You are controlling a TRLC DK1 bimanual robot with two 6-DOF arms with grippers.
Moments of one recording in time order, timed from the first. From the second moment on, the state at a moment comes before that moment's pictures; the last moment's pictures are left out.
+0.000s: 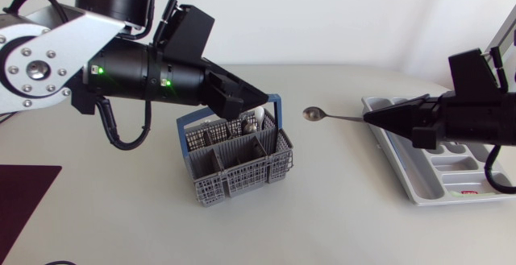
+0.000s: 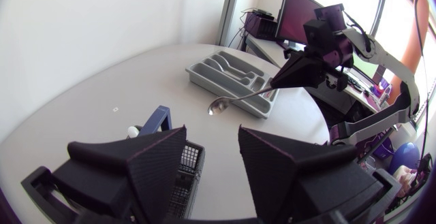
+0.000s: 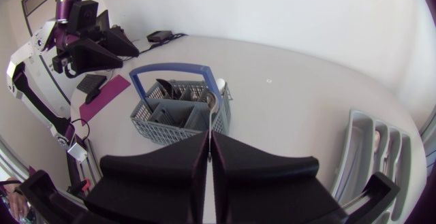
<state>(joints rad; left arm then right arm) -0.60 1.37 1.14 -0.31 0.43 0.06 0.02 0.98 0.84 -0.57 -0.68 -0.23</state>
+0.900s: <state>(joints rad) -0.76 1.39 1.17 -0.46 0.38 0.45 0.06 1.05 0.99 -1.00 -0.78 -0.63</state>
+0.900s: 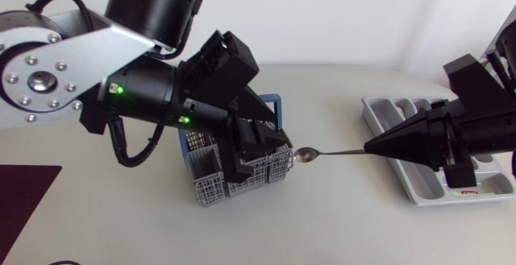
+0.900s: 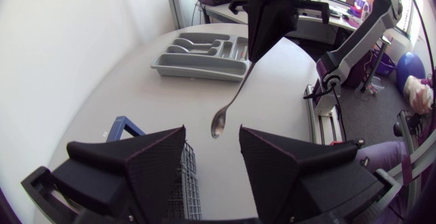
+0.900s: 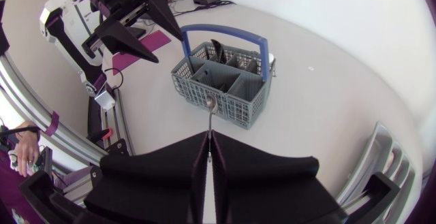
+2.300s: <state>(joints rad) -0.85 1.51 1.18 -0.55 0.43 0.59 0.38 1.02 0.98 -0.90 -0.69 -0.56</state>
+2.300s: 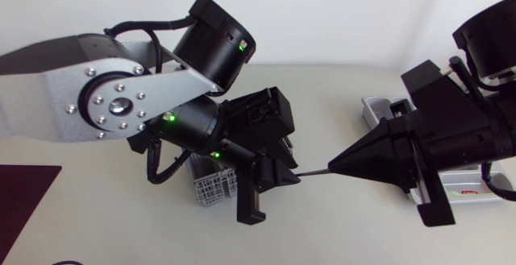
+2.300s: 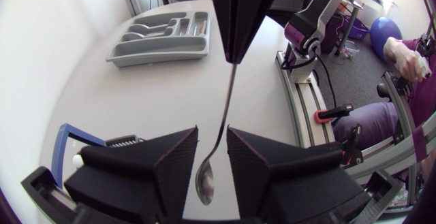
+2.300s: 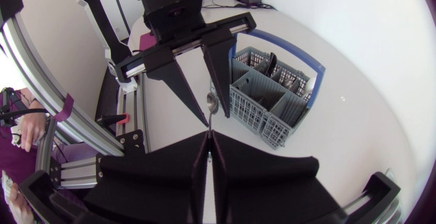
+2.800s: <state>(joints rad) -0.86 1.54 1.21 -0.60 0.45 0.61 0.40 0.99 0.94 -0.86 -0.67 -0.56</state>
